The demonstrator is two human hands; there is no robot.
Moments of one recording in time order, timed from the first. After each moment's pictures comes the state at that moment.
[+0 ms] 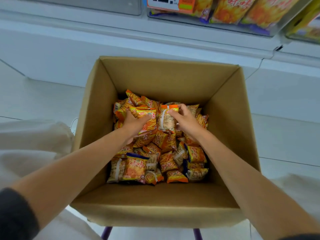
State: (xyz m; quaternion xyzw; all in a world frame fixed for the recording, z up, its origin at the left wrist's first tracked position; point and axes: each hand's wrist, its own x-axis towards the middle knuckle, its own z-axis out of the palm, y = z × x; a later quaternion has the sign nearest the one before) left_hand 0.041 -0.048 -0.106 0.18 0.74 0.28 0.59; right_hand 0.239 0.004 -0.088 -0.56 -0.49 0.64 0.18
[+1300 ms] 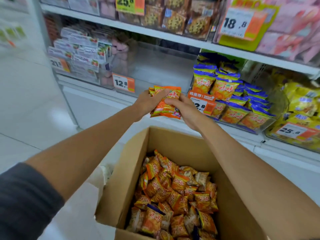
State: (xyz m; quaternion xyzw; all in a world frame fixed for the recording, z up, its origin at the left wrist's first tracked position) left_hand -0.061 -0.007 0.180 0.46 0.64 0.48 0.38; right_hand 0.089 0.047 0.177 -0.36 -0.62 0.63 0.29
